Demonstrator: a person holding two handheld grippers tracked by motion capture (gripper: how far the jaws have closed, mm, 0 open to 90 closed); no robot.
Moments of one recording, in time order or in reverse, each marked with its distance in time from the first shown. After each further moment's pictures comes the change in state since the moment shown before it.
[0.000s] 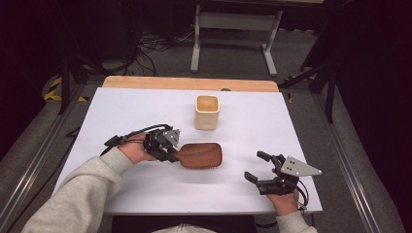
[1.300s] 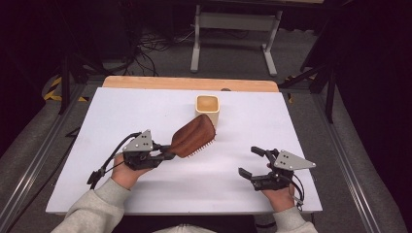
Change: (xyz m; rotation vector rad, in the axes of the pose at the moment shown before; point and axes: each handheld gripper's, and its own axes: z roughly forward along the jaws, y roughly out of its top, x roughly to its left) left arm -0.064 -0.044 -0.021 -0.607 0.280 -0.237; right arm 0.005 0.021 0.016 0.020 0.033 -0.025
